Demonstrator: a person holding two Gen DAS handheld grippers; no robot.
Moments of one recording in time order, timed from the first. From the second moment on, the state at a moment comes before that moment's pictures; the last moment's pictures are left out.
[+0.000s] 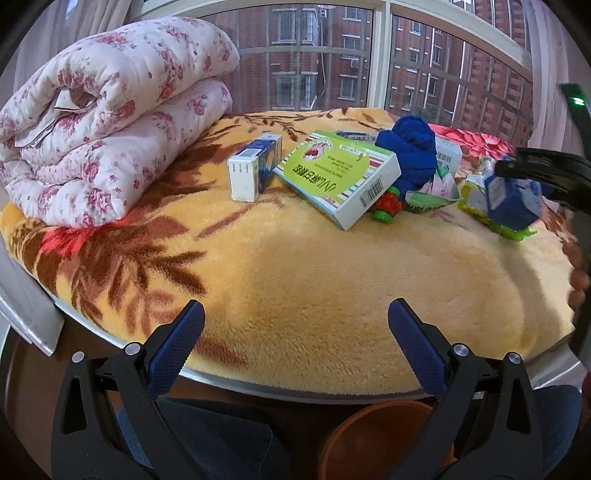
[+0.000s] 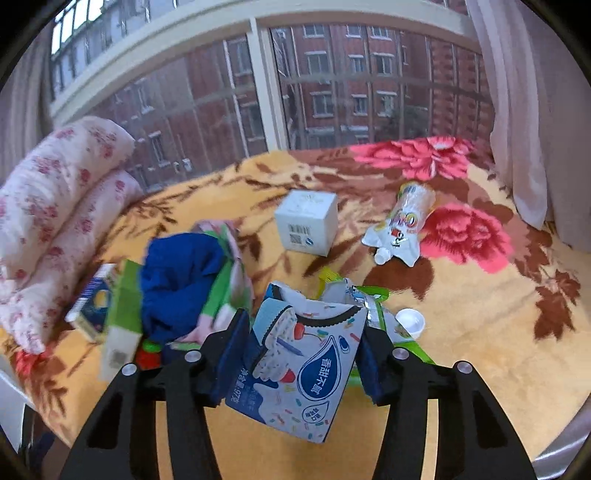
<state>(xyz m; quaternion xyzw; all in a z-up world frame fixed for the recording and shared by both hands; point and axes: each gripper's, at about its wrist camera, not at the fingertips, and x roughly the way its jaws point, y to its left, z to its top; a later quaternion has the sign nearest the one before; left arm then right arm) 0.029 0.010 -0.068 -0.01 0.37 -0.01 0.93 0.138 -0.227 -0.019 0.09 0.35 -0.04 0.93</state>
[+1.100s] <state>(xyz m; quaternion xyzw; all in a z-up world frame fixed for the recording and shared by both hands) 0.247 -0.107 -0.060 0.08 0.43 -0.15 0.89 0.020 -0.258 -0.003 0.09 0.29 -0.01 0.95</state>
